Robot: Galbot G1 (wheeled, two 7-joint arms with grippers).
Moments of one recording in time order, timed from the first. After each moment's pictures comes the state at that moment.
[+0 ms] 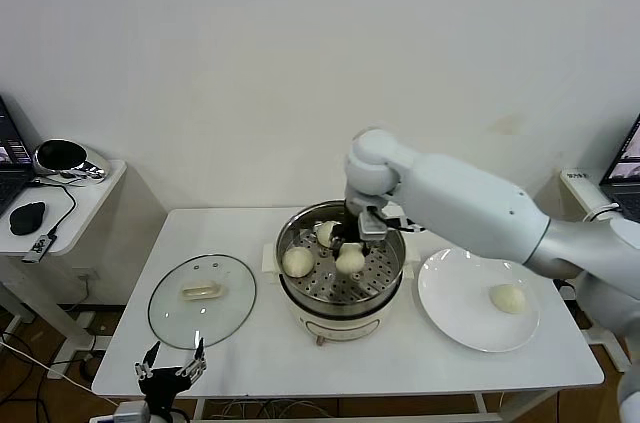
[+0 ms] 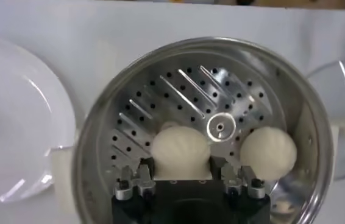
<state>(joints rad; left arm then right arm) 1.66 -1.56 -0.75 -2.00 -0.06 0.21 0.09 0.27 1.15 -0.86 1.41 -0.40 0.77 -1.43</state>
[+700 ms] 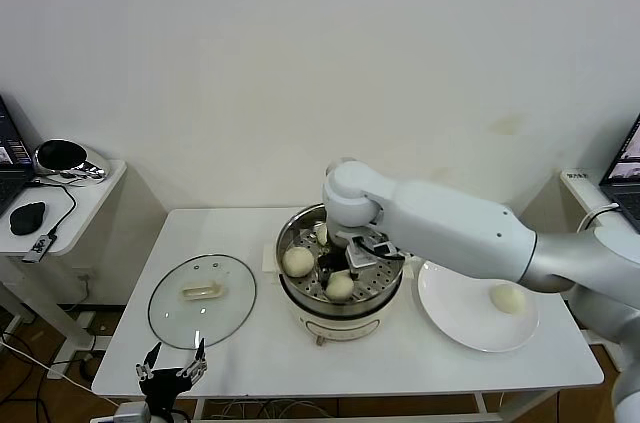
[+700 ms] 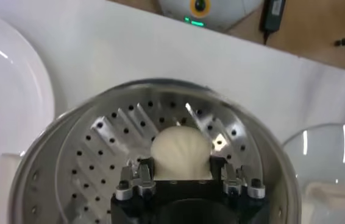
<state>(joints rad) 1.67 -1.56 -0.75 -2.01 -0.06 0.21 0.09 0.23 1.13 -0.93 1.51 -0.38 0.77 -1.43</state>
